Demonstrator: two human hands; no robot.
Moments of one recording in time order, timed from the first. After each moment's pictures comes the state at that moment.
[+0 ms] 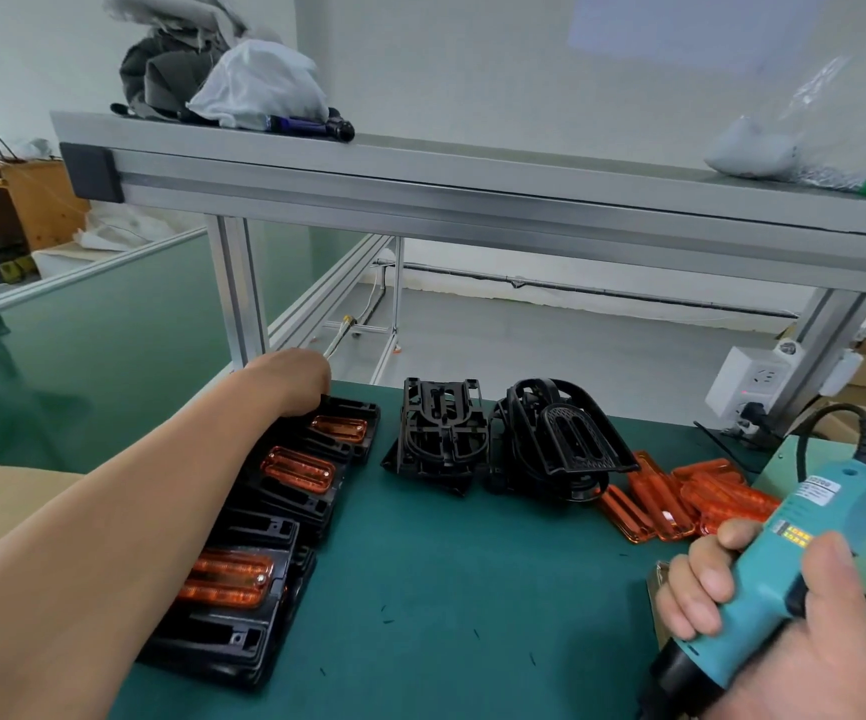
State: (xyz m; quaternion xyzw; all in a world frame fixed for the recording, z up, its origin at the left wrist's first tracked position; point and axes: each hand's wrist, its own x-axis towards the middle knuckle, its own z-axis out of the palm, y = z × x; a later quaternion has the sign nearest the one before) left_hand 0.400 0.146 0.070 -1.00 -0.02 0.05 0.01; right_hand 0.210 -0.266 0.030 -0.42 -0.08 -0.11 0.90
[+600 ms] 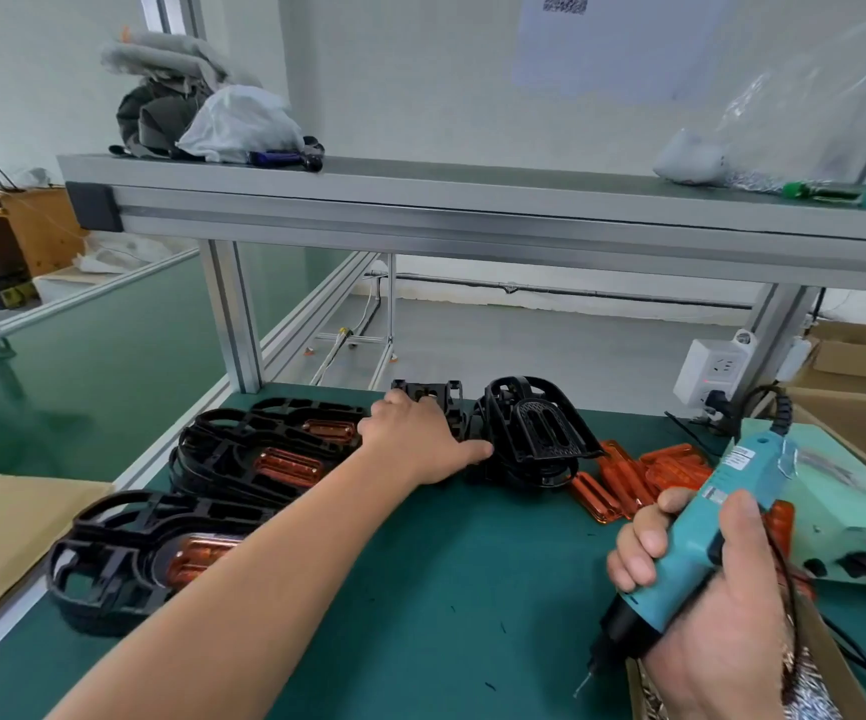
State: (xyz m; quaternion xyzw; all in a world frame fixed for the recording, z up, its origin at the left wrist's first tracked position) left_hand 0.341 -0.030 0.059 -0.99 -0.06 0.02 -0.08; right_hand 0.199 -0.257 0.036 -0.39 -0.04 -0.12 0.91
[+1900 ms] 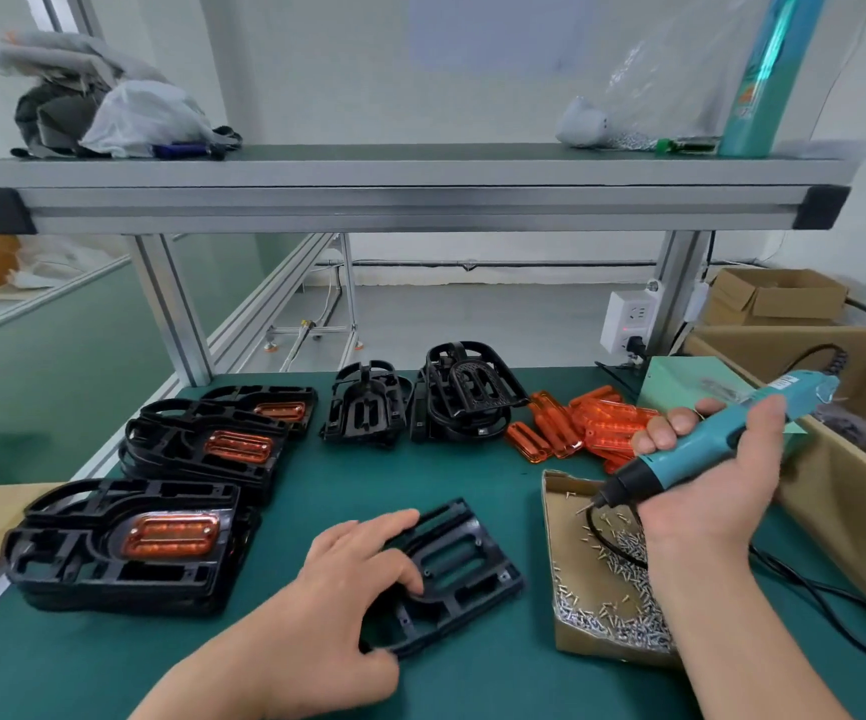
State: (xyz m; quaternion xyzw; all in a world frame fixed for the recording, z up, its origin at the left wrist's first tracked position) left_hand 0.136 -0.008 0.022 -0.93 0.25 0.08 -0.27; right_hand 0.214 -0.330 0.049 -0.29 0.01 -0.27 0.92
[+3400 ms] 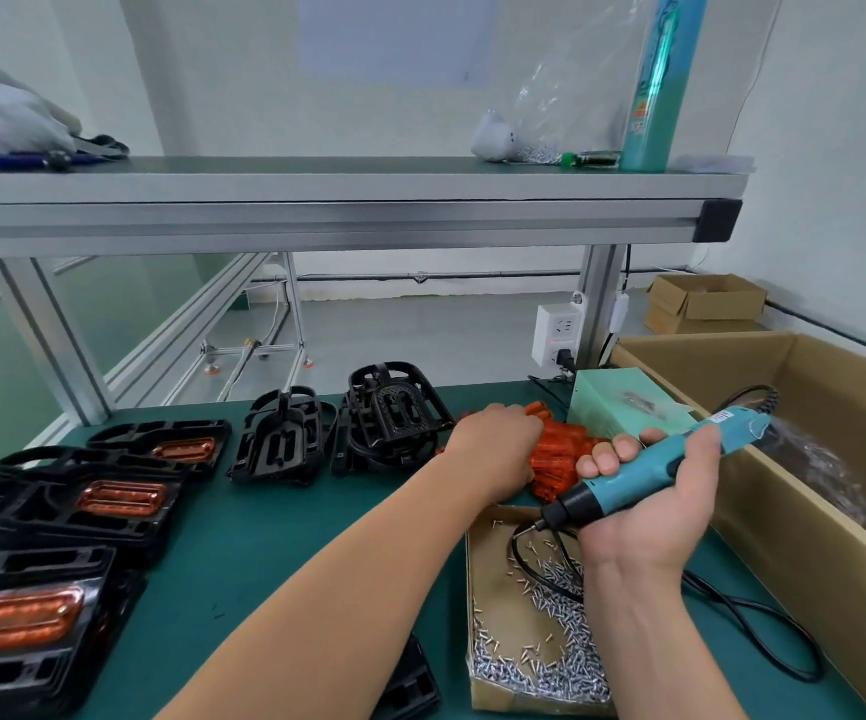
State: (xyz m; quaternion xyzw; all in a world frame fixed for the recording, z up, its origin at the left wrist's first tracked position) left_hand 0.330 -0.255 0.045 -0.94 0.32 -0.08 -0.04; right_hand 0.229 -0.363 0.043 -0.26 0.11 -0.28 0.92
